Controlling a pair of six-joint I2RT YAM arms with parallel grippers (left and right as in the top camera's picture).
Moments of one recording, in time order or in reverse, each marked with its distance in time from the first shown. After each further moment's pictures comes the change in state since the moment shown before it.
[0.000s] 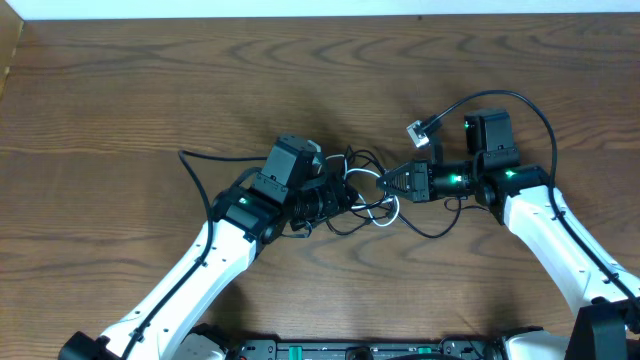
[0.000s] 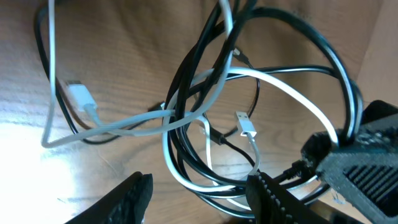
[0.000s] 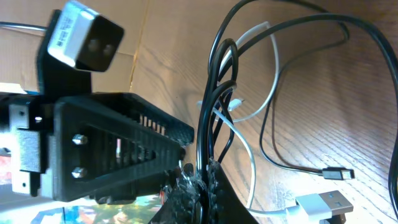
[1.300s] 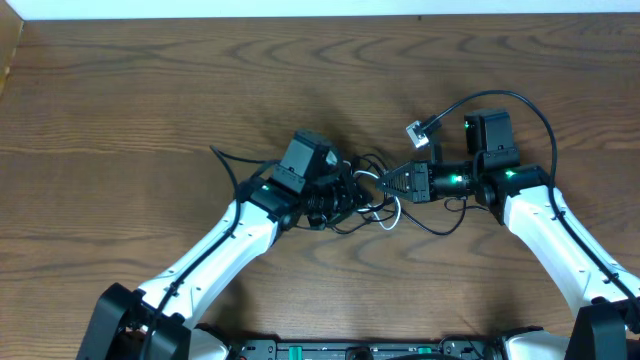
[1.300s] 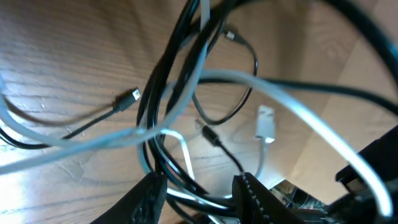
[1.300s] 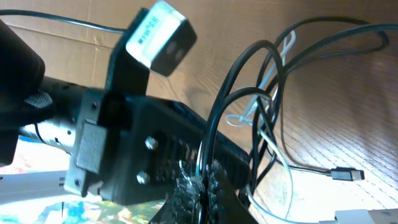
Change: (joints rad) left arm -0.019 0.153 0.000 0.135 0.130 -0.103; right arm 0.000 0.000 0.000 -0.002 -0.018 0.000
